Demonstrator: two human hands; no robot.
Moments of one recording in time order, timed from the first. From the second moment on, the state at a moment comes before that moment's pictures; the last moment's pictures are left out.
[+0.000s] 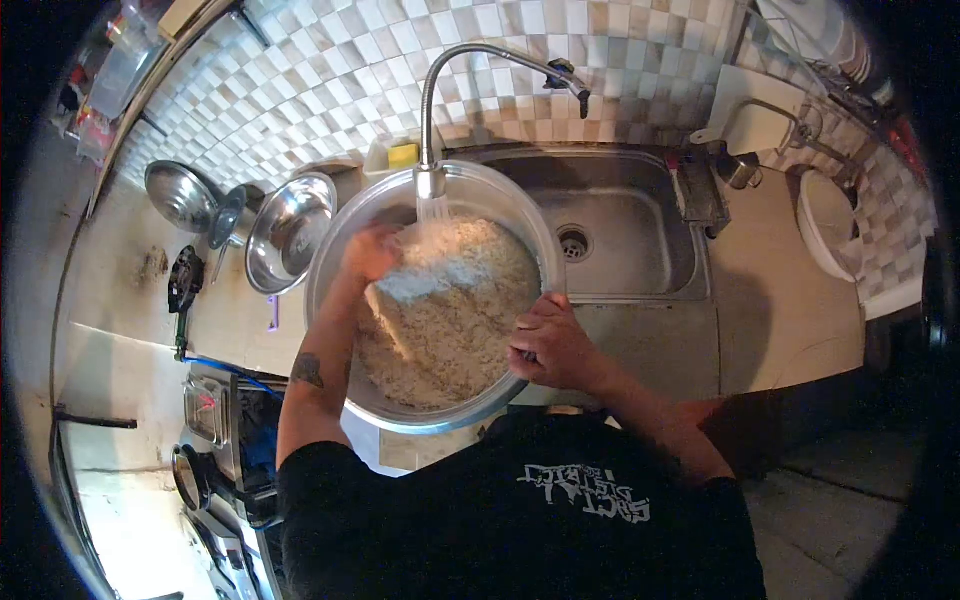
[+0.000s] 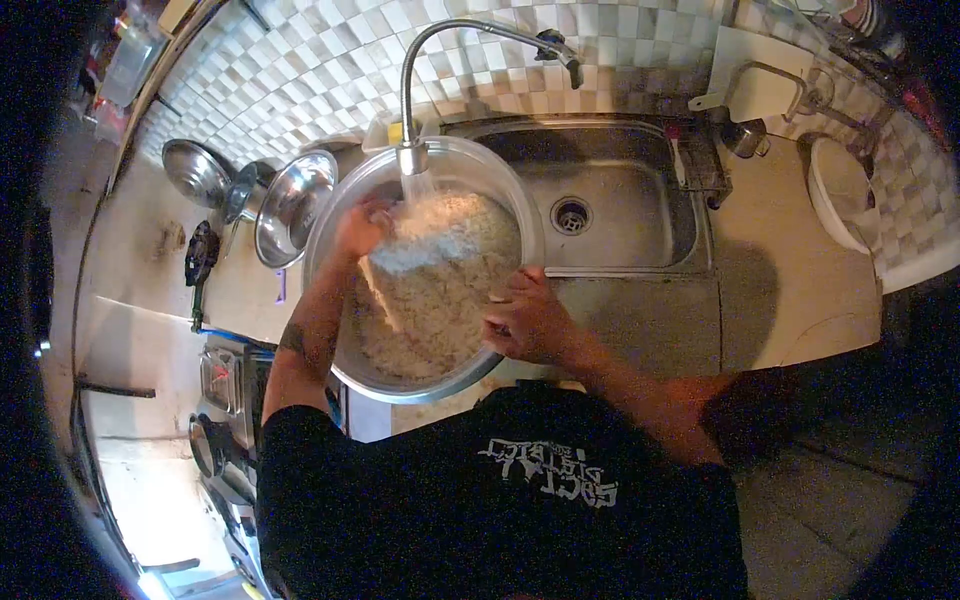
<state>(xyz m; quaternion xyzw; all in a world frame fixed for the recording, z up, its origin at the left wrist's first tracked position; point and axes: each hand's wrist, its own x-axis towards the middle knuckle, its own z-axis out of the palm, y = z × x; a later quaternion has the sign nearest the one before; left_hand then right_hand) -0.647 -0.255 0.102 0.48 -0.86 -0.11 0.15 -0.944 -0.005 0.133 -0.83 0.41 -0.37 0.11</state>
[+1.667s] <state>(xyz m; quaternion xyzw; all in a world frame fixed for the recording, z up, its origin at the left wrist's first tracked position) -0.730 -0.210 0.074 0.25 -0.78 -0.57 0.04 -0.941 0.003 0.129 -0.80 0.41 -0.42 0.11</state>
